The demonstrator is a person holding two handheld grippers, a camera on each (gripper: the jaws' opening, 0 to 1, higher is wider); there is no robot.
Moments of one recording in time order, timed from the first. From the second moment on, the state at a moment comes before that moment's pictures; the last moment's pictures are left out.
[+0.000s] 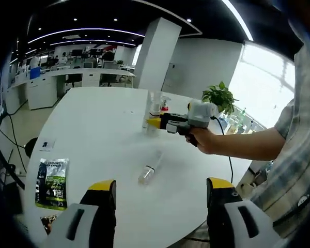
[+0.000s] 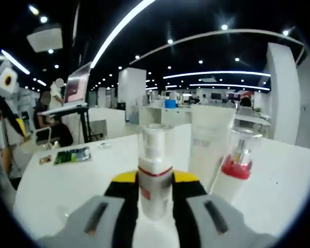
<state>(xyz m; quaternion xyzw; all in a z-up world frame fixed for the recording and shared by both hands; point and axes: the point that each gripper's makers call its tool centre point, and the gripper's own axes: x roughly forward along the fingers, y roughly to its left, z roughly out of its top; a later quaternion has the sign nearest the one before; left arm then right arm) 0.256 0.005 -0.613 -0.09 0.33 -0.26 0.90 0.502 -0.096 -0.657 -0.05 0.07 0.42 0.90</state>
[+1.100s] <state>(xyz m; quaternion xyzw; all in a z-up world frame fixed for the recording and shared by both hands) 0.276 0.000 -0.625 -0.09 0.35 -0.27 0.89 0.511 -0.115 -0.692 -0.07 0.08 0.41 0.91</state>
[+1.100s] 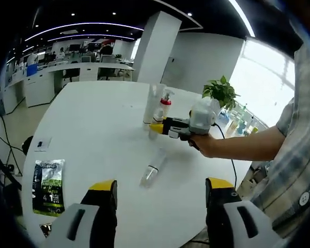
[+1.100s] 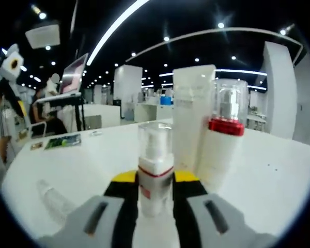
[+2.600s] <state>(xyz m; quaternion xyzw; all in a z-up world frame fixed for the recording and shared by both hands) 0.257 -0.010 -0.633 -0.09 0.36 -0.28 0.89 0.502 -0.140 -0.695 -0.03 0.13 0.35 0.93</state>
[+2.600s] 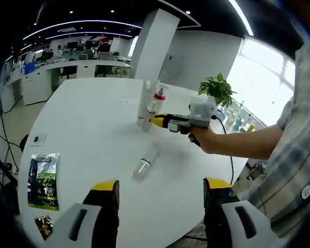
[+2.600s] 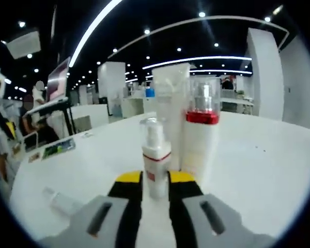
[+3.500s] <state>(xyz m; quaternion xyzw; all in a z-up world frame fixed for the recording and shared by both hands) 0.255 -0.010 -0.633 -0.08 0.36 -0.27 0.89 0.519 -0.145 -0.699 -0.04 0.14 0.35 0.92</state>
